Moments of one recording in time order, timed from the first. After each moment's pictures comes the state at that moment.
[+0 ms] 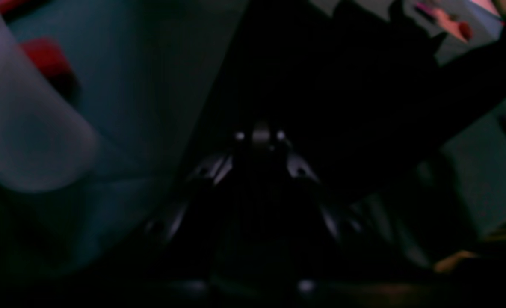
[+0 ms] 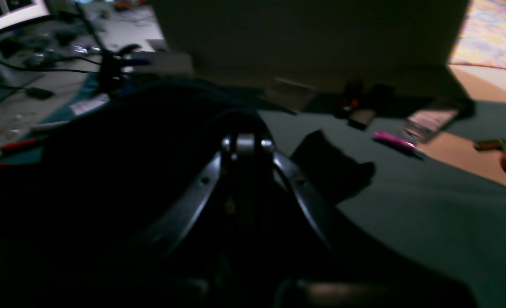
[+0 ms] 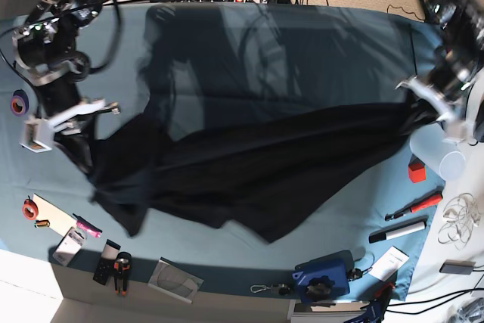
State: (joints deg) left arm 11.0 -9.0 -42.6 119.3 -60.5 -33.6 72.8; right arm -3.7 4.0 38.9 123.5 40.2 35.9 -52.3
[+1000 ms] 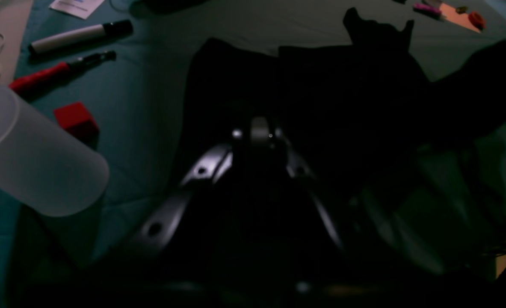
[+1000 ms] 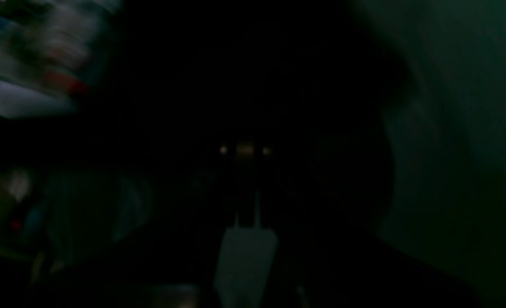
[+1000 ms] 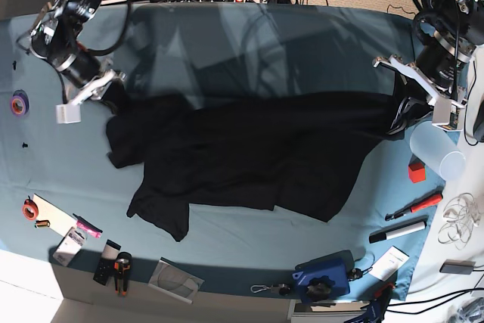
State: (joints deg) left arm 15.3 -4.4 -37.0 131.3 -51.9 -31.6 66.5; right arm -6.0 5.9 43.6 99.8 59.3 40.2 -67.7
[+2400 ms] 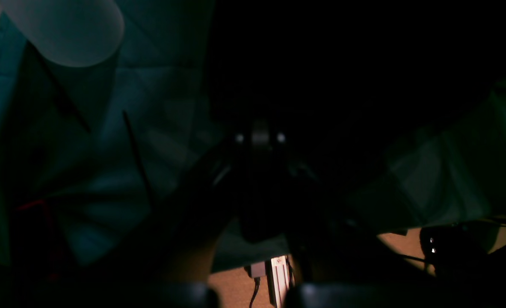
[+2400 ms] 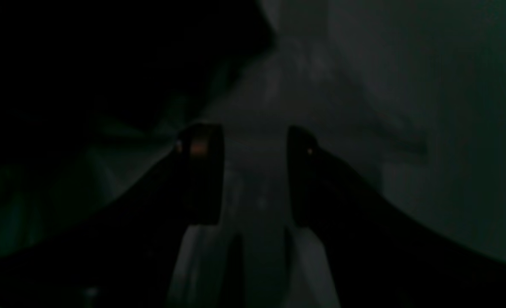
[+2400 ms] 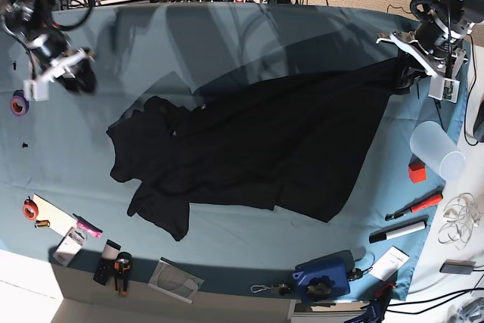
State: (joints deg) left arm 24.6 -4.4 -37.1 130.8 -43.4 -25.6 70.9; right arm -15.5 13.2 46.6 102.2 47.7 39.8 -61.6
